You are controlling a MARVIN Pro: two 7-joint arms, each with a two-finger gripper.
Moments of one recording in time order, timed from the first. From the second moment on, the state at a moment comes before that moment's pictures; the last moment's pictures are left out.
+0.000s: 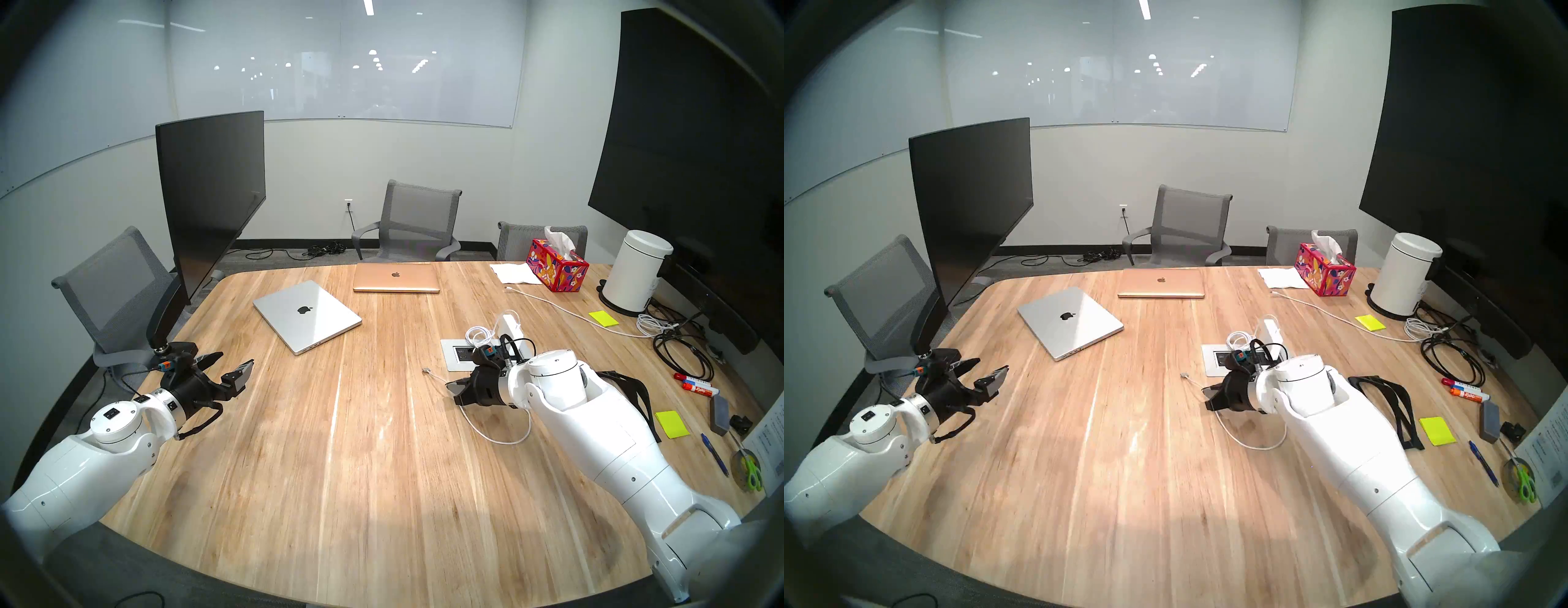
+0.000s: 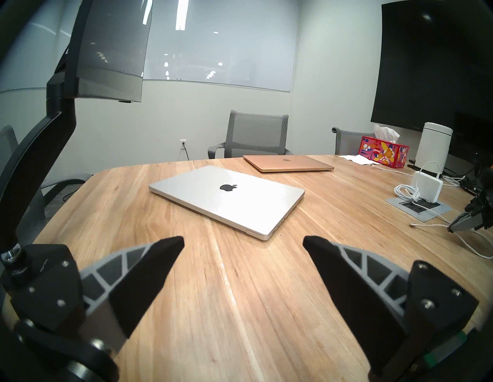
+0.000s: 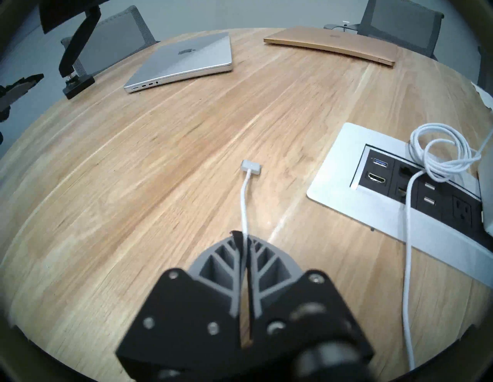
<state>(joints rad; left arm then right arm) 1.79 -0.57 -1.41 -1.60 -0.99 -0.13 -0.18 -1.23 -1.03 1.13 -1.47 0.43 0.70 0.45</state>
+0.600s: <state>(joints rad) 1.79 -0.57 -1.41 -1.60 -0.99 -0.13 -0.18 -1.21 -1.04 1.14 -1.45 0.42 0.70 0.46</state>
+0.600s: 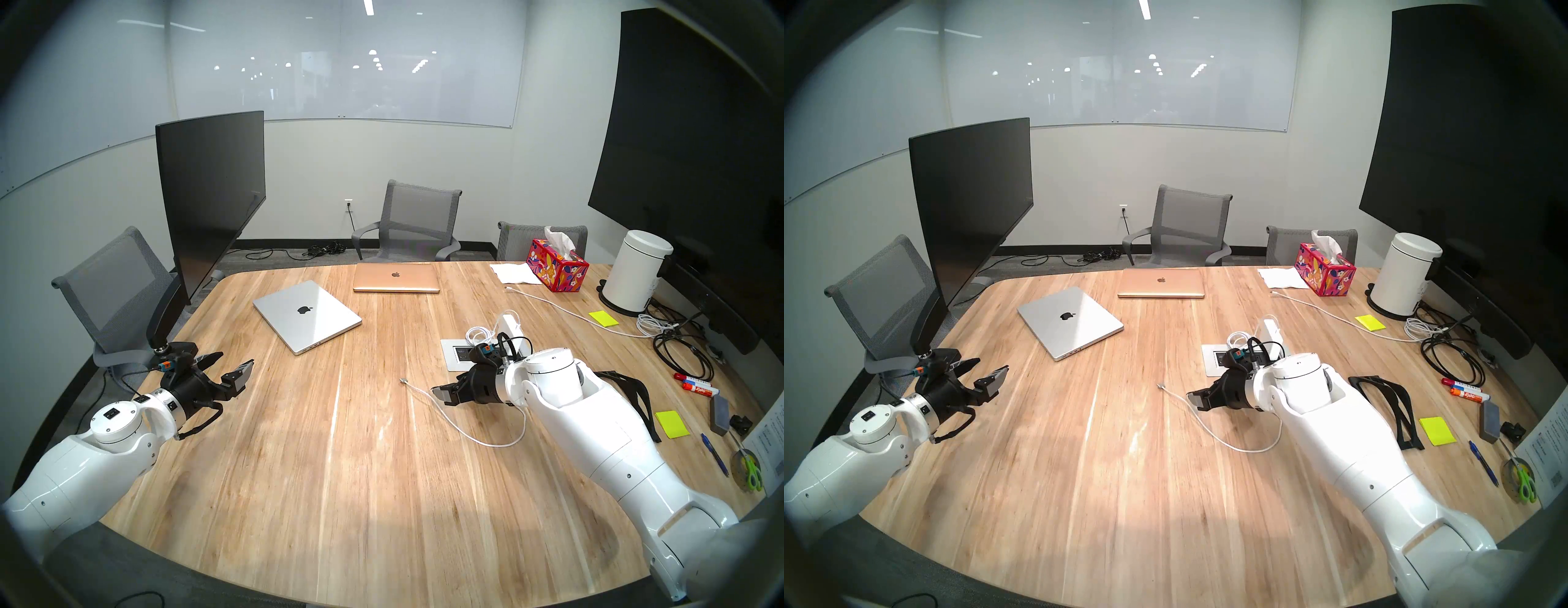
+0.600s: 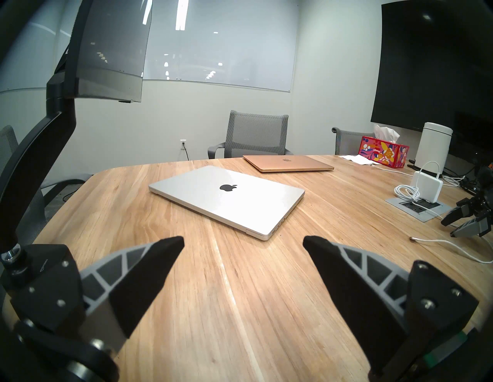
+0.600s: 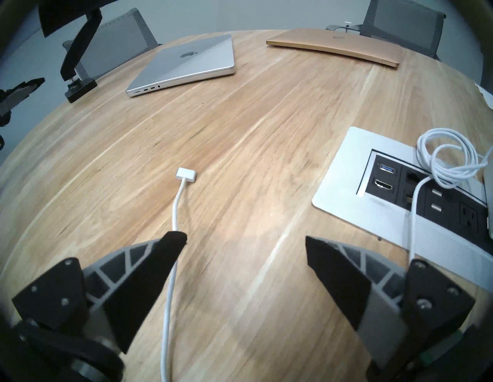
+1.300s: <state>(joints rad) 1.79 -0.57 -1.41 -1.60 -0.99 -0.13 -0.18 -1.27 -1.01 1.33 -1.60 0.52 0.62 0.48</state>
